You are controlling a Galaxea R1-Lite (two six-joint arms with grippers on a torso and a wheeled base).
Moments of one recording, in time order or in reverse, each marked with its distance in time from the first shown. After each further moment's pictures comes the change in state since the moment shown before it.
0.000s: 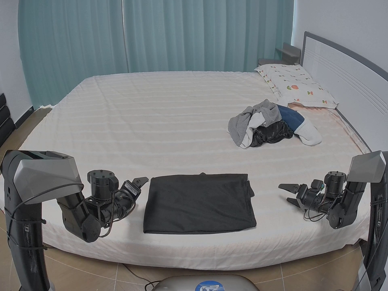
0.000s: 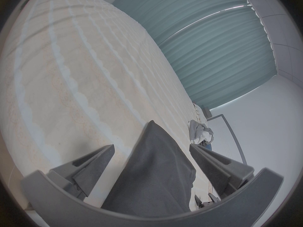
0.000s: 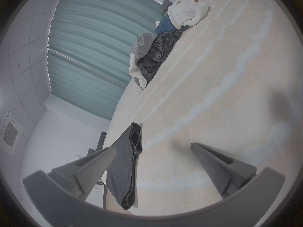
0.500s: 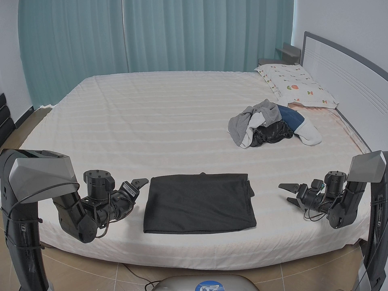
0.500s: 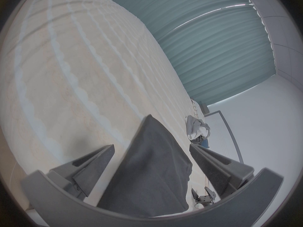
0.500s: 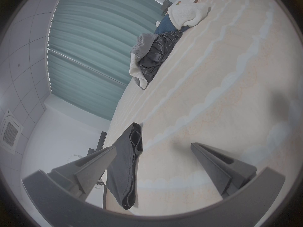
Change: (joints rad) left arm 0.006 -0.025 0.031 0.000 -0.074 -0.001; right arm -0.002 -0.003 -0.001 0.001 0.000 0.000
